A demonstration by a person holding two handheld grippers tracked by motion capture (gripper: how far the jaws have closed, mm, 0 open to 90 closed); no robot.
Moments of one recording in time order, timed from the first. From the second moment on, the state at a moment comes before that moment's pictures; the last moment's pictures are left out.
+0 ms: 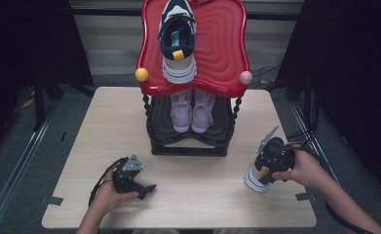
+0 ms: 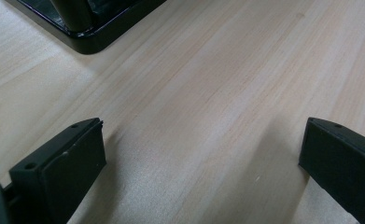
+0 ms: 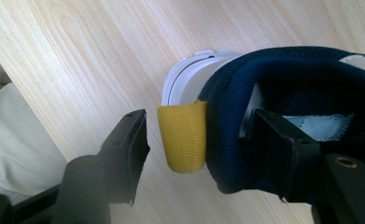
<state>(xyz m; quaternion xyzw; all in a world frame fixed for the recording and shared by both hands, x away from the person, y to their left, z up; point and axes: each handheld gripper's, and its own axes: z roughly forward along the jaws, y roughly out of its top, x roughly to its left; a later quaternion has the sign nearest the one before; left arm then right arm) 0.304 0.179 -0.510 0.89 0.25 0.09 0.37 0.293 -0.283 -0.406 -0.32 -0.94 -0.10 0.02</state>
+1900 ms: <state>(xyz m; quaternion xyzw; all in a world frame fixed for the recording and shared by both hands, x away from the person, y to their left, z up) 0.304 0.179 -0.510 0.89 0.25 0.09 0.37 0.302 -0.263 -0.427 -0.23 -0.97 -0.01 0.08</state>
